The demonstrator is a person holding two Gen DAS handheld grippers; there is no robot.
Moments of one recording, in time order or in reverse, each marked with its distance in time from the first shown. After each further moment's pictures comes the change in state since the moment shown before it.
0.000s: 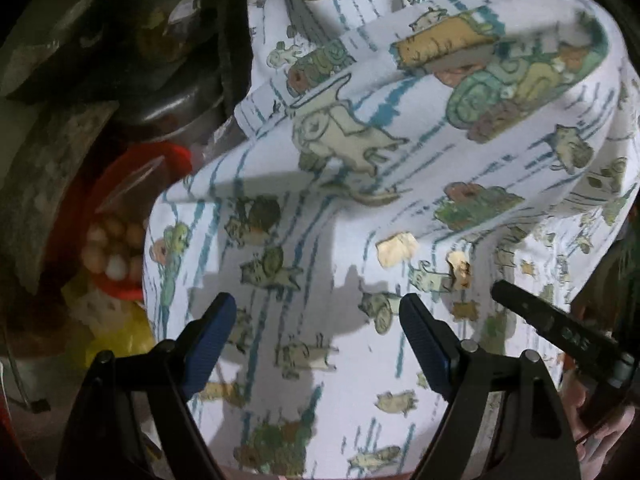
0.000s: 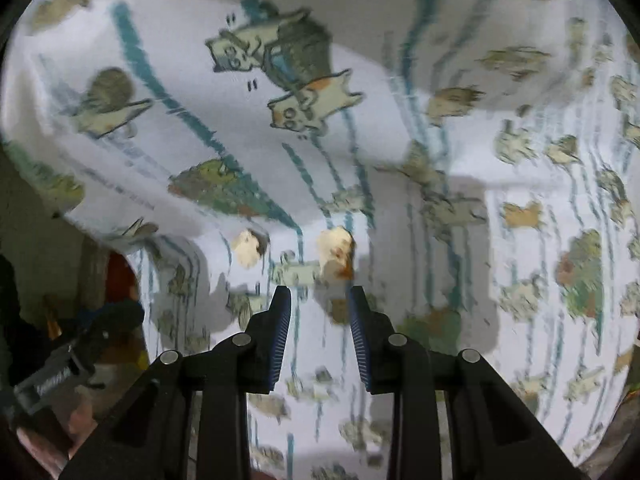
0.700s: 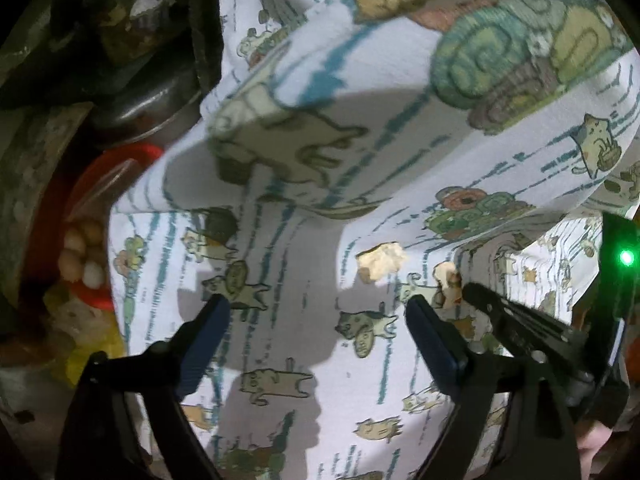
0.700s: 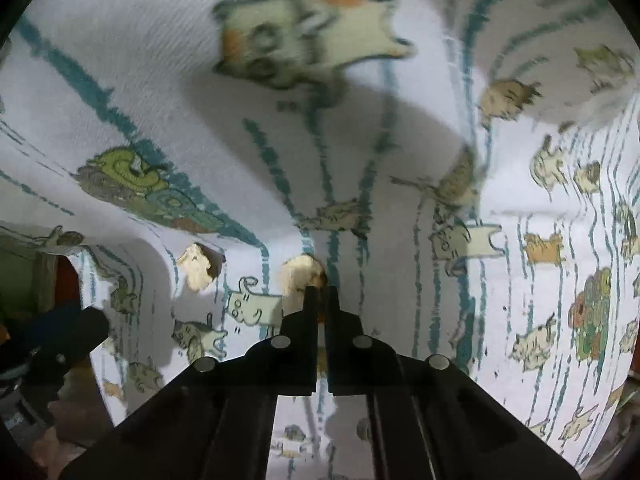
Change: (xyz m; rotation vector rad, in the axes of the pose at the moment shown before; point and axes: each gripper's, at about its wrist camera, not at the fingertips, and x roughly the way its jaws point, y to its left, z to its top) left arm 0.027 -0.022 0.012 -0.010 0.023 -0.028; right arm 0.057 0.017 0.004 -0.046 0.024 -0.113
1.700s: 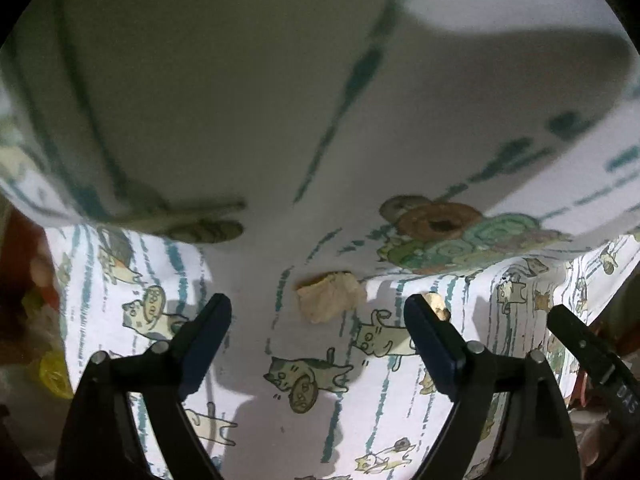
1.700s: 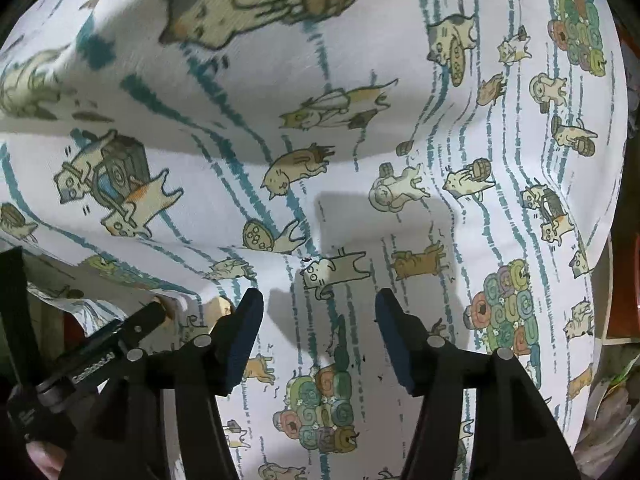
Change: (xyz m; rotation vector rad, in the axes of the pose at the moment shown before) left arm 0.064 -0.056 0.024 -0.009 0.013 0.045; right arm -0.070 -0.119 0.005 0.167 -0.151 -0.035
